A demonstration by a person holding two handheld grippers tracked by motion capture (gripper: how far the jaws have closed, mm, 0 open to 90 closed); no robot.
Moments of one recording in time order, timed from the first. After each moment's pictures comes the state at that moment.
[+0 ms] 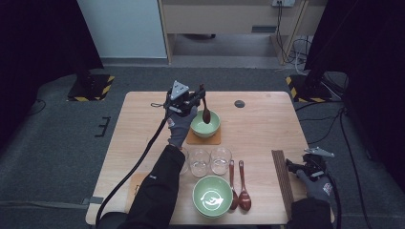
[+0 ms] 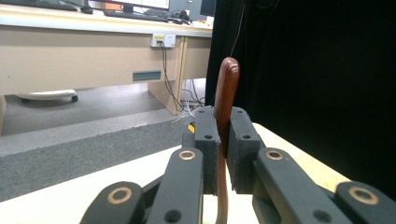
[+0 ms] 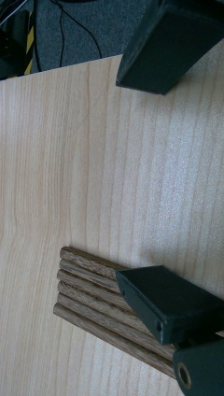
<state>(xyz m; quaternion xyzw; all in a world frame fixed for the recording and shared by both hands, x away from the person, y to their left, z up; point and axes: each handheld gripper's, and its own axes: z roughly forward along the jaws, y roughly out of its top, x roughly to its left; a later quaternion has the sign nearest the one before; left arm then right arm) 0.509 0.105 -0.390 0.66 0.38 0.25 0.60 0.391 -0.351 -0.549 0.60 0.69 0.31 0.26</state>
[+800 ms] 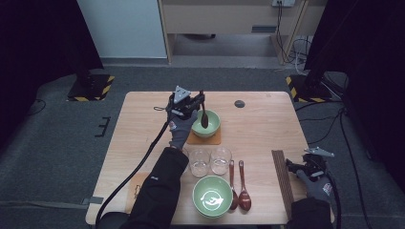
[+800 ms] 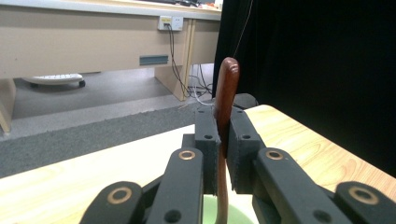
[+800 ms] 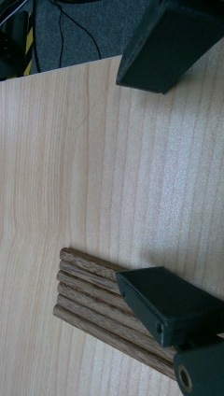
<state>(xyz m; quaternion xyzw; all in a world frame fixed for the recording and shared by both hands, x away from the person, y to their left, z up) 0.518 0.105 -0.419 0.67 0.39 0.25 0.58 0.391 -0.351 -0.549 0.60 0.69 0.31 0.26</state>
